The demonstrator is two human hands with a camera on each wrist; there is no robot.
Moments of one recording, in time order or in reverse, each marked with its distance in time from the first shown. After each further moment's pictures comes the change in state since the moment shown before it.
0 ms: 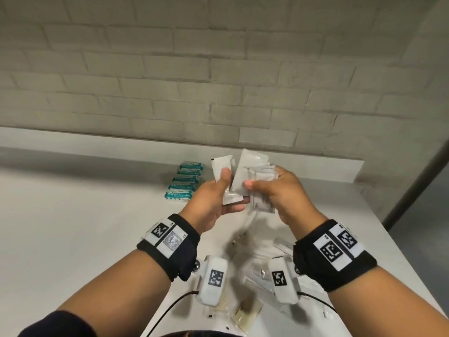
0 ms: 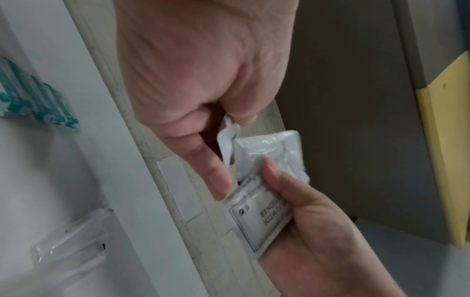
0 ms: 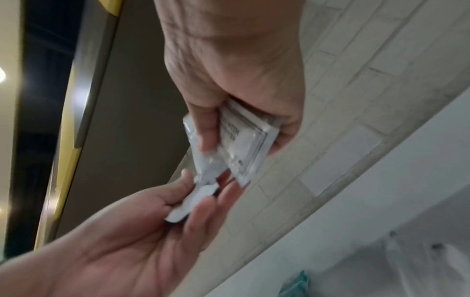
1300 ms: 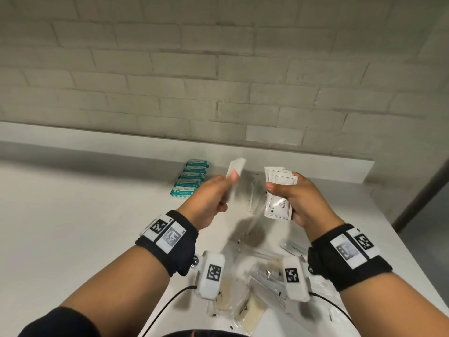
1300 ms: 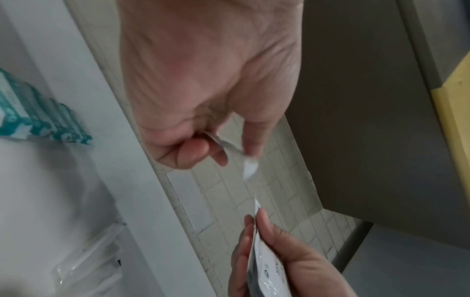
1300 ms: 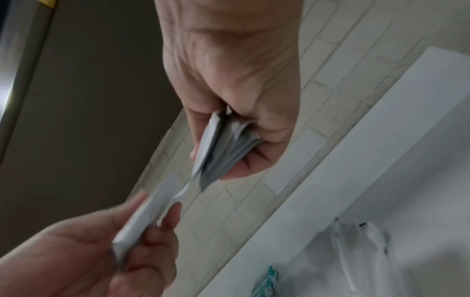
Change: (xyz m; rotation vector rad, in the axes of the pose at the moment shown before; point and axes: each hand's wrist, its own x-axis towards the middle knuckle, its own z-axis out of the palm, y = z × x) left_hand 0.007 -0.001 -0.020 0.175 0.027 -0.023; right_hand 0.020 0.026 -0.032 0.082 0.071 0.171
